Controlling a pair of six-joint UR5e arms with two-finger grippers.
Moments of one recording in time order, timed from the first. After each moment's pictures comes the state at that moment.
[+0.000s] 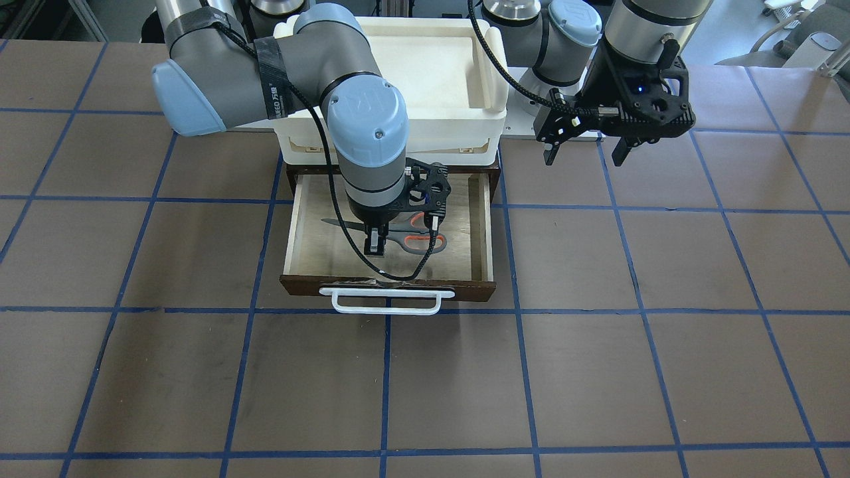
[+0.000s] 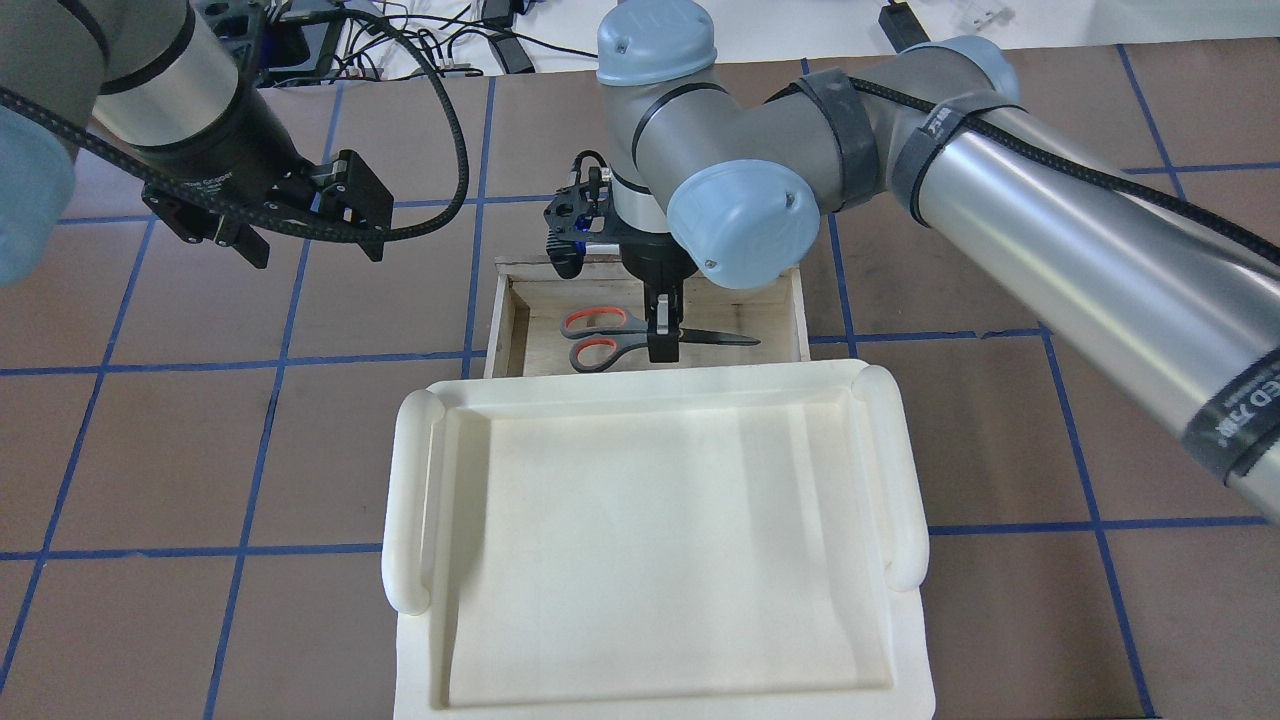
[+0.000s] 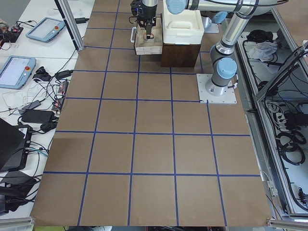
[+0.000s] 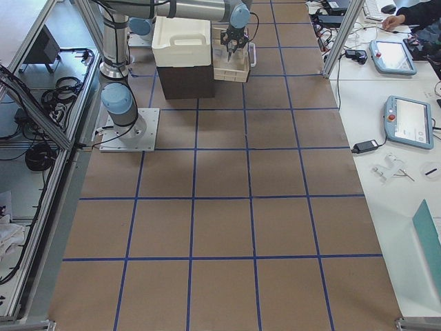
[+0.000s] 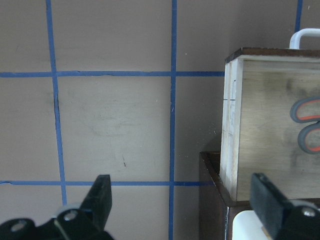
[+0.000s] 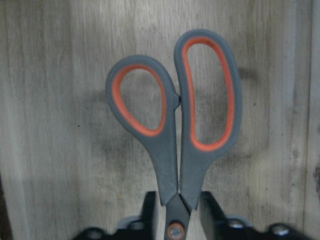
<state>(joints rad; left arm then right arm) -1.55 -1.50 -1.61 -1.55 1.57 0.00 1.95 -1.21 1.52 -1.73 -1.50 -1.12</state>
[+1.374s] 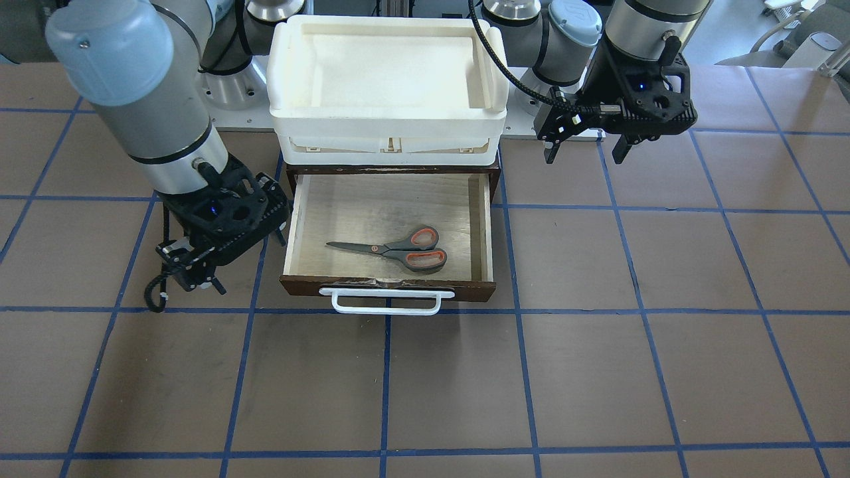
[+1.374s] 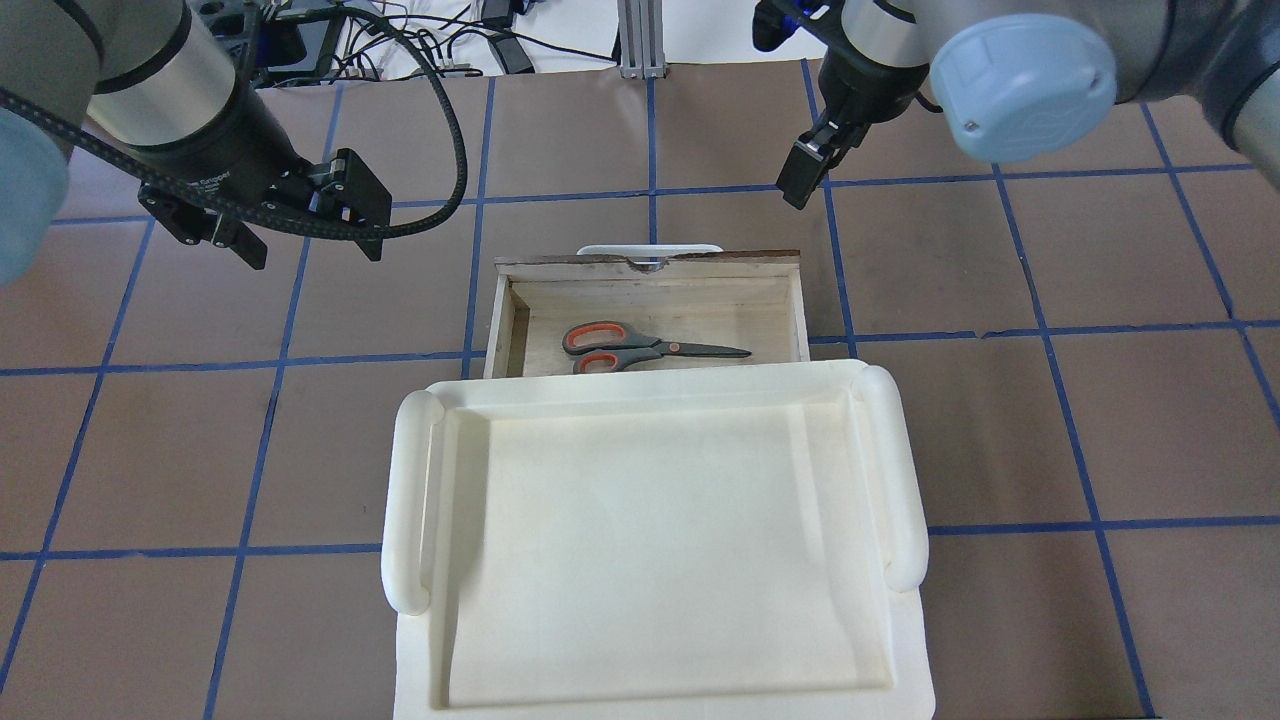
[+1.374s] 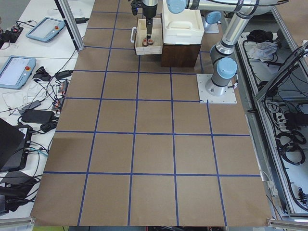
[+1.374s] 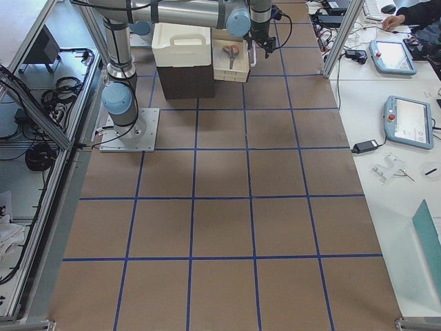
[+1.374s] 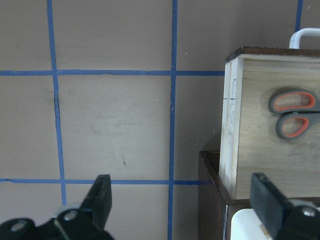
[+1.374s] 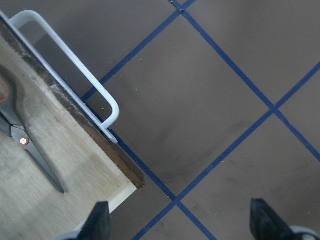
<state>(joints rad) -1.55 -1.50 -1.61 -1.56 1.57 -0.02 1.63 -1.36 1.49 -1.84 -1.49 -0.71</state>
